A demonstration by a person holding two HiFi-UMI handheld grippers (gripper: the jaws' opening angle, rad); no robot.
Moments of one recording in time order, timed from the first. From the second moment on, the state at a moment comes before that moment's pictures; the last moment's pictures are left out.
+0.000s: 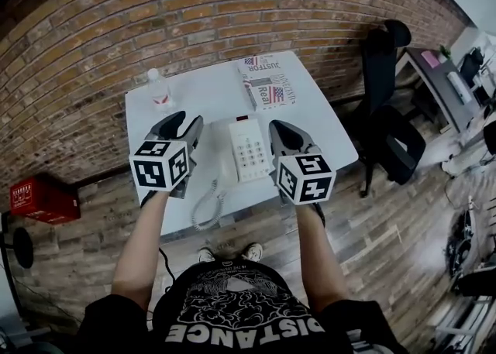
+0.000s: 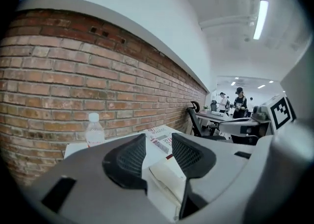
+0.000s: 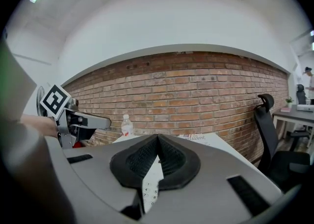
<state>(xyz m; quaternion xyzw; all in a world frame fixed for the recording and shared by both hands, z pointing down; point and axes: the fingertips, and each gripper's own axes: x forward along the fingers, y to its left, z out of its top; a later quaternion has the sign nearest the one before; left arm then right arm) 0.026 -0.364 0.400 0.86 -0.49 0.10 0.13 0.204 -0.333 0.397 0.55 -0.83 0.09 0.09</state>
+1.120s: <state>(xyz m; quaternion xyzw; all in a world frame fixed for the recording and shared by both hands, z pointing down) -0.017 -0.340 0.384 0.87 -0.49 0.08 0.06 0.172 -0.309 0.365 0.57 -0.82 0.05 0.09</state>
